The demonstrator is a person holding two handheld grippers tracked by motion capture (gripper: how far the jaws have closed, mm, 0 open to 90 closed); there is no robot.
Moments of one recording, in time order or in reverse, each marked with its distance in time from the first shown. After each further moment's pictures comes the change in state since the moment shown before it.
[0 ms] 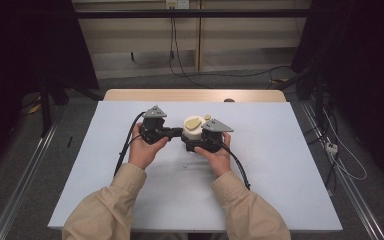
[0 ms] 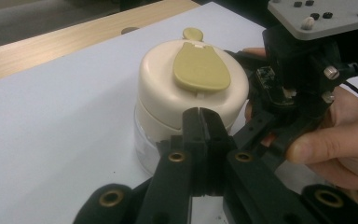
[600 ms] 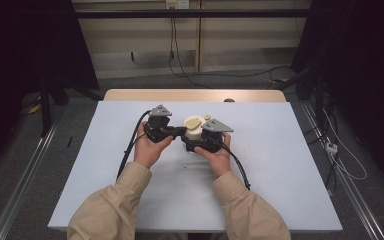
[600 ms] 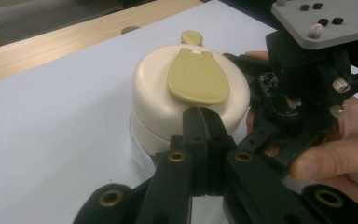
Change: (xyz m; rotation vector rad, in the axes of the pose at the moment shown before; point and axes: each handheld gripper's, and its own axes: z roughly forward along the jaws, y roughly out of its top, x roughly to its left) left arm -0.006 0.006 0.009 0.010 0.018 -0.004; right arm 0.000 0.000 0.000 0.000 -0.001 0.000
